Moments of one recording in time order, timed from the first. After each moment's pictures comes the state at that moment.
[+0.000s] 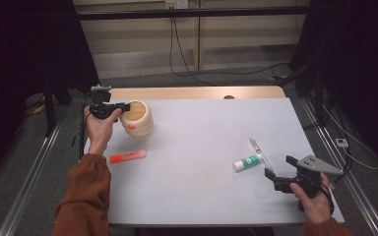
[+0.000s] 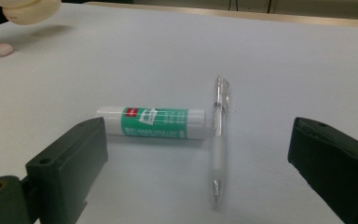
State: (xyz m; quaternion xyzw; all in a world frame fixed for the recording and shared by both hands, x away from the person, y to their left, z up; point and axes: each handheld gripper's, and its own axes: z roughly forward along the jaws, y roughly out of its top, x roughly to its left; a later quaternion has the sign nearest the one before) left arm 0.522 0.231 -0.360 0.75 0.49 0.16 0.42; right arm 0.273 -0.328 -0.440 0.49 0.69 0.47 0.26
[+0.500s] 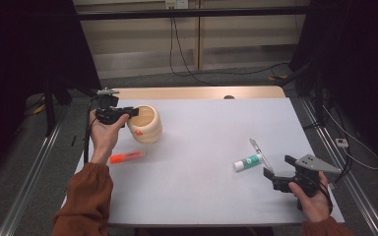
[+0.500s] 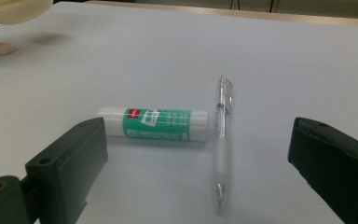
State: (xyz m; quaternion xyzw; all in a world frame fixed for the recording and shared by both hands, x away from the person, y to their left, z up) left arm 0.485 0.201 -0.347 0.76 0.46 0.14 0.43; right arm 0.276 -0.325 -0.441 0.49 0.69 0.47 0.25
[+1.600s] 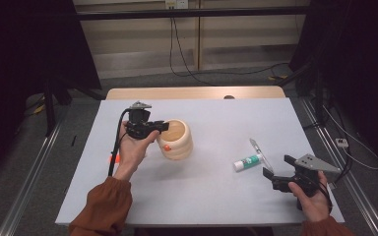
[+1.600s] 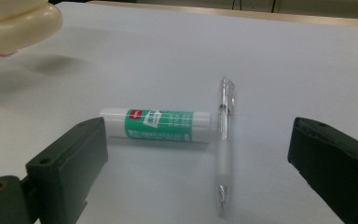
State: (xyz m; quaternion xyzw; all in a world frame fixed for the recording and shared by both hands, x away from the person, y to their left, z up) left arm 0.444 0.118 -0.360 0.78 0.43 0.09 0.44; right arm 0.277 -0.324 -0.440 0.49 0.69 0.47 0.25
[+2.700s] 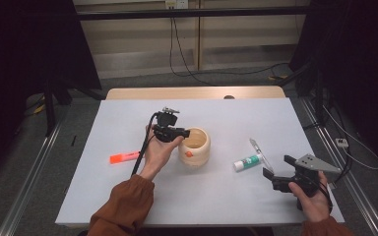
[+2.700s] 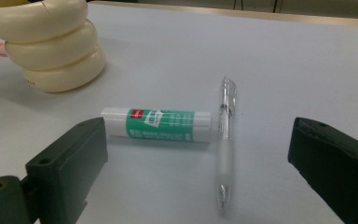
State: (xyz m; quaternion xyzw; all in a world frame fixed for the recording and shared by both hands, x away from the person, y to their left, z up) left arm 0.451 0.055 -0.389 0.81 0.44 0.07 0.39; right arm 0.277 -0.324 -0.440 0.49 0.69 0.47 0.25
